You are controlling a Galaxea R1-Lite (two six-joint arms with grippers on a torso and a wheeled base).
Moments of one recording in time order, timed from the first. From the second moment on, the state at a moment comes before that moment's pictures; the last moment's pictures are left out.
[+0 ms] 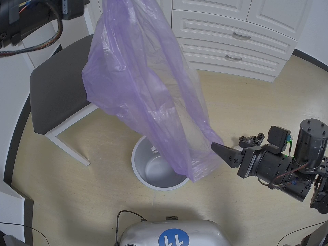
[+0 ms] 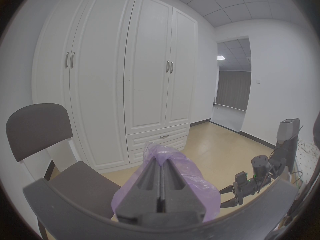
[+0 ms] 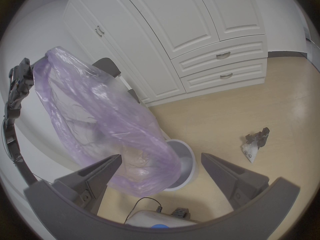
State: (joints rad) left arm -0.81 1.38 -1.51 -0.02 0.14 0.27; right arm 0.77 1.47 -0.52 -0.79 -0.26 0.41
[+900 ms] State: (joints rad) left arm -0.83 1.39 -1.53 -0.07 0.15 0.25; right arm 0.87 1.71 -0.48 -0.92 -0.23 0.48
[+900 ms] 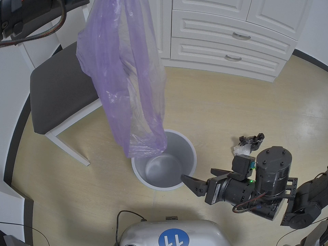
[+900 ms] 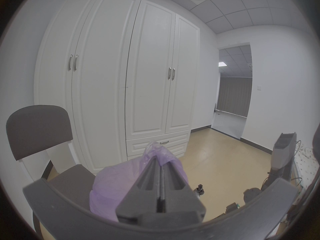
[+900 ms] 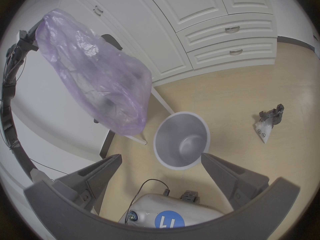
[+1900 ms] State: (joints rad) left arm -0.83 1.47 -1.62 -0.07 0.26 0.25; right arm 1.03 2.07 -0.78 -1.13 -0.37 0.64
